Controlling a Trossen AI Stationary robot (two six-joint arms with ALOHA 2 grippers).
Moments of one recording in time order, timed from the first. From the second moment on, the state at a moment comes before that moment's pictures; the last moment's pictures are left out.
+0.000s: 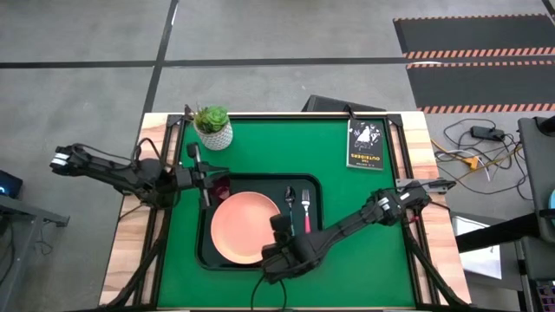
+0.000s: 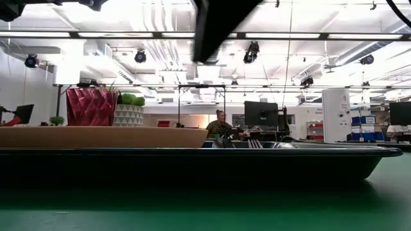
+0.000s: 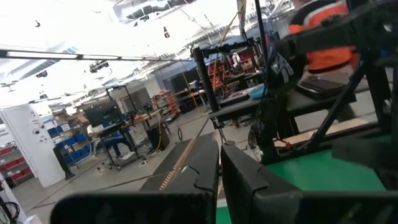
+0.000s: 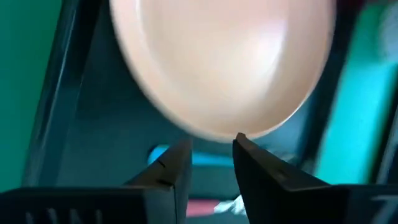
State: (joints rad) left arm -0.22 0.64 0.41 0.48 -0.38 0.45; right arm 0.47 2.40 2.35 -1.37 0.44 0.12
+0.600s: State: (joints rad) left arm -0.22 0.67 0.41 0.49 -0.39 0.45; right arm 0.26 2.13 1.92 -0.92 0.18 -0.17
